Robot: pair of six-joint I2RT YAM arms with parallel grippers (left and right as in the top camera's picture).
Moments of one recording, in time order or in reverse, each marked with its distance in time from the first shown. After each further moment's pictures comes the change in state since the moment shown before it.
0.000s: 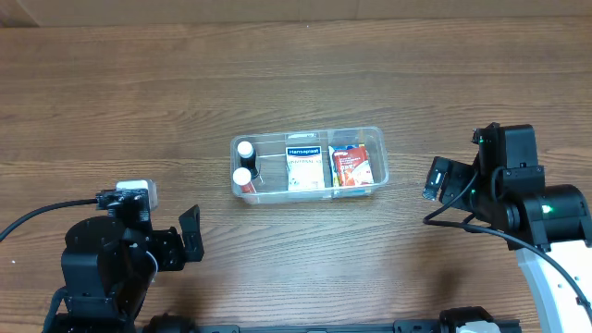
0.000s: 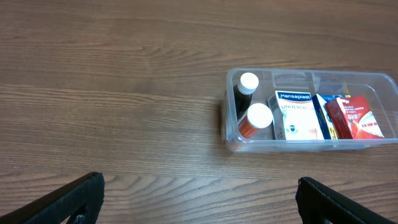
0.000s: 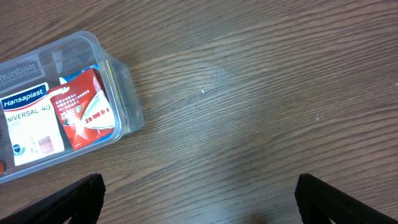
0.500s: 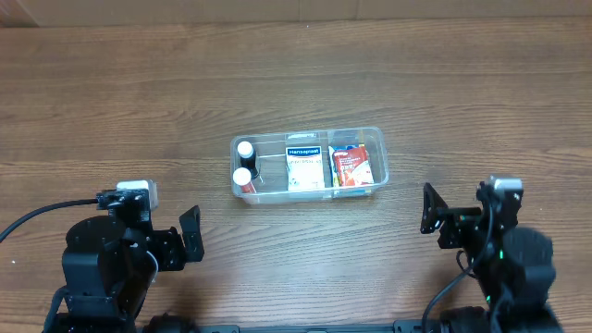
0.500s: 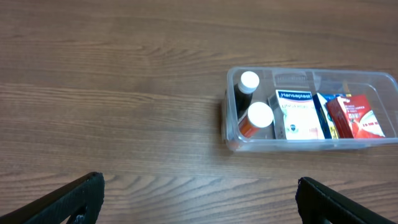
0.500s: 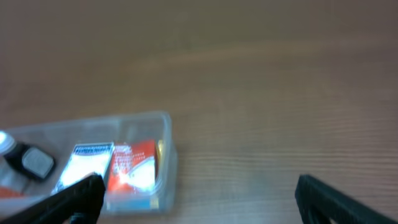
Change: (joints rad) left arm 0.000 0.000 -0.004 0.001 0.000 0.000; right arm 0.000 -0.742 -0.621 0.637 -0.100 -0.224
